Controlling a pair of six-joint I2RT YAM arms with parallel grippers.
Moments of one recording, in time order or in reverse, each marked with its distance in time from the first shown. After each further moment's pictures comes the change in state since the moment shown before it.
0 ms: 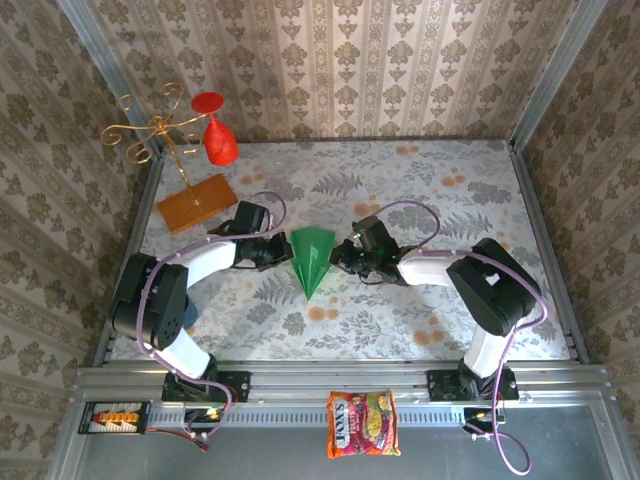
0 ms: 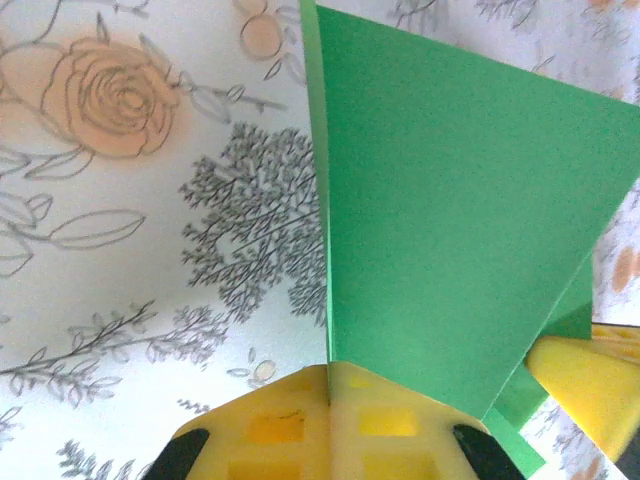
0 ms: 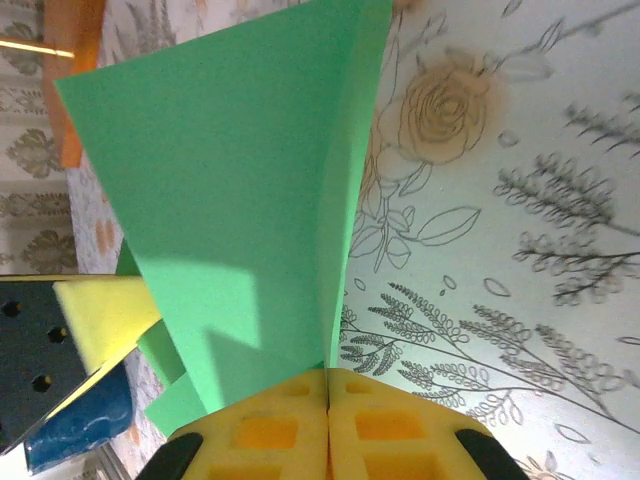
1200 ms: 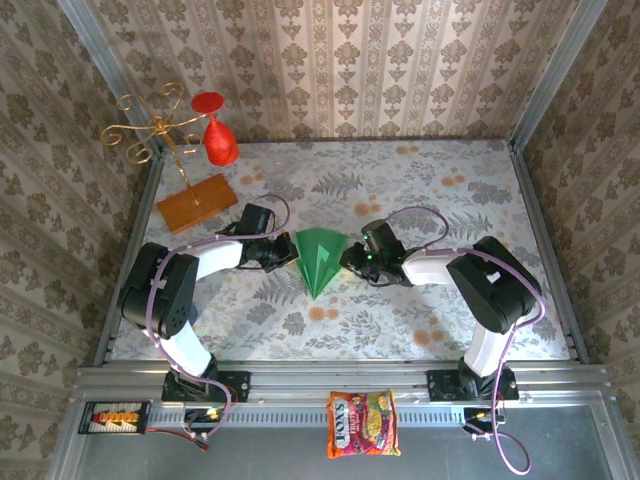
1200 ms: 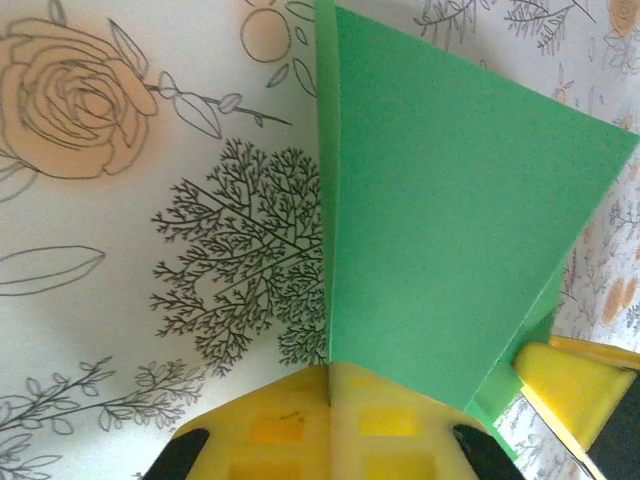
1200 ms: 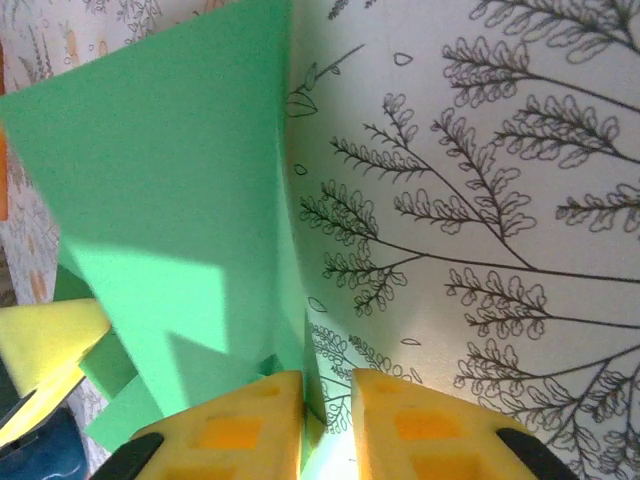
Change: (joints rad) left arm -0.018 0.081 -0.006 0.095 0.019 -0.095; right arm -0.045 0.023 -0.034 -0.043 0.039 0.031
